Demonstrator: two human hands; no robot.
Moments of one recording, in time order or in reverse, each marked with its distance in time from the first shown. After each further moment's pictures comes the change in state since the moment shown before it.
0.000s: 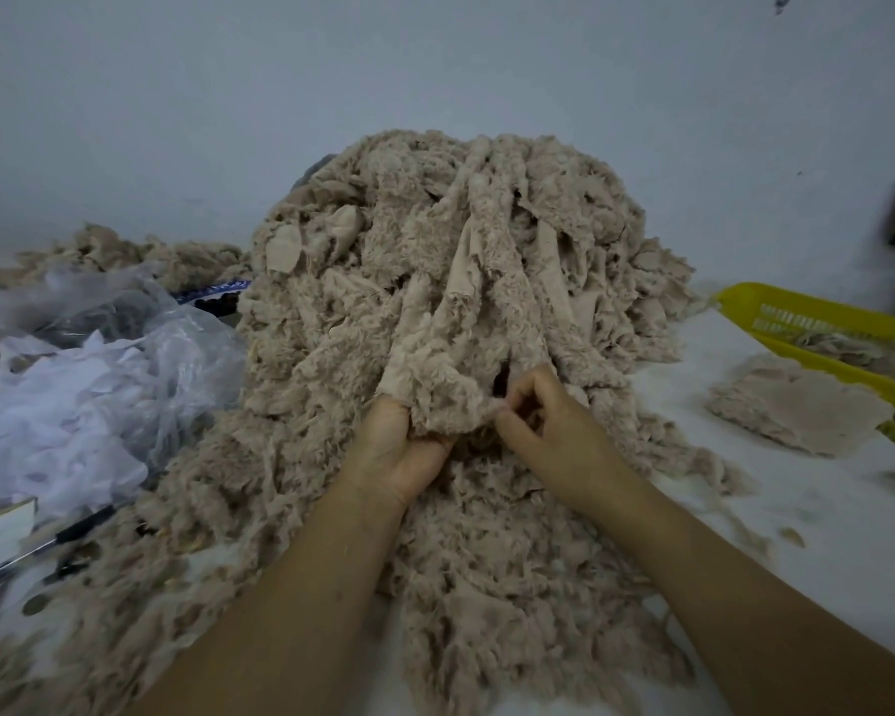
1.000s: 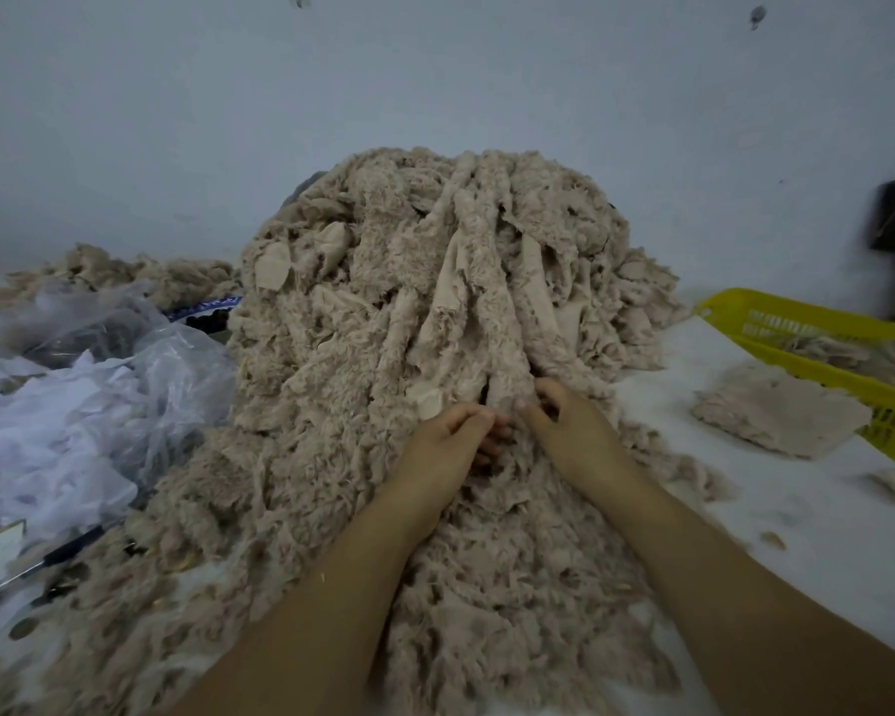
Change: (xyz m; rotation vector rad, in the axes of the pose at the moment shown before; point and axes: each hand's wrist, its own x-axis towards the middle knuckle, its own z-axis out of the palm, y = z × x) left_hand -0.007 -0.033 -0.001 1.052 0.019 0.082; right_hand 0.021 0.036 -0.014 -0.199 0.071 0.289
